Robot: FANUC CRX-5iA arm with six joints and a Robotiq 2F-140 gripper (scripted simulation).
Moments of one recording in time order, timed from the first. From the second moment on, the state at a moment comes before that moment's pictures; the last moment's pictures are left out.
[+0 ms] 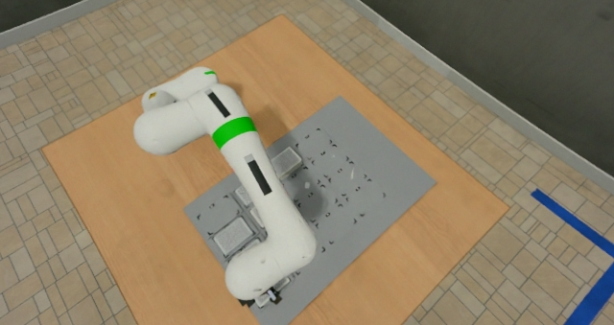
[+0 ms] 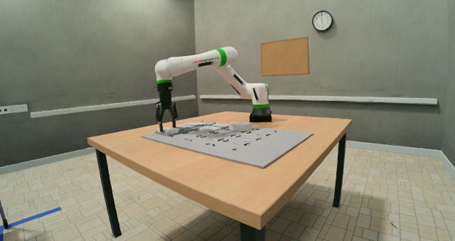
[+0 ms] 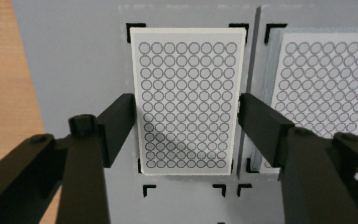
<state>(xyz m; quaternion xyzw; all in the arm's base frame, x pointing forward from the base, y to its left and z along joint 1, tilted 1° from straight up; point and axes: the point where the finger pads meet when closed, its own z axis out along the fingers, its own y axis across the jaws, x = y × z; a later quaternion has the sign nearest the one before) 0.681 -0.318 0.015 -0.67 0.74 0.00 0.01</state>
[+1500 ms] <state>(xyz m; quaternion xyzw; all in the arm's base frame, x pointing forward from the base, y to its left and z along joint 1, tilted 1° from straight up) 0.681 -0.318 0.016 -0.67 0.74 0.00 0.01</state>
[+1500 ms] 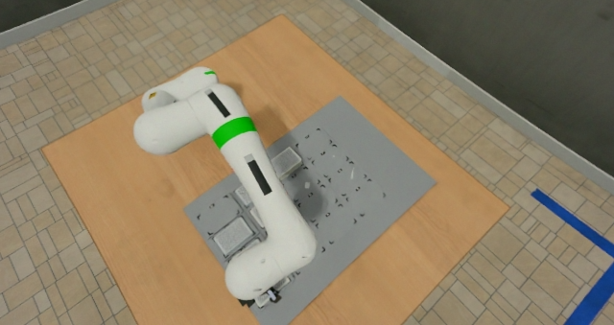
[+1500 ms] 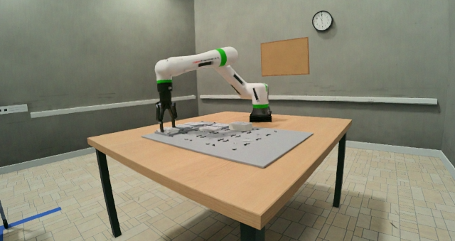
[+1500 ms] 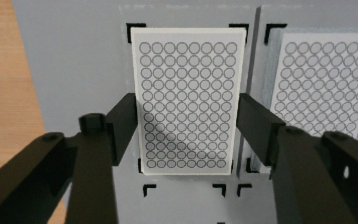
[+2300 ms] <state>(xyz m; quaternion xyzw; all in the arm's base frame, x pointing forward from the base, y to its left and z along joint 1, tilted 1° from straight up) 0.681 -0.318 0.016 -0.67 0.74 0.00 0.01</state>
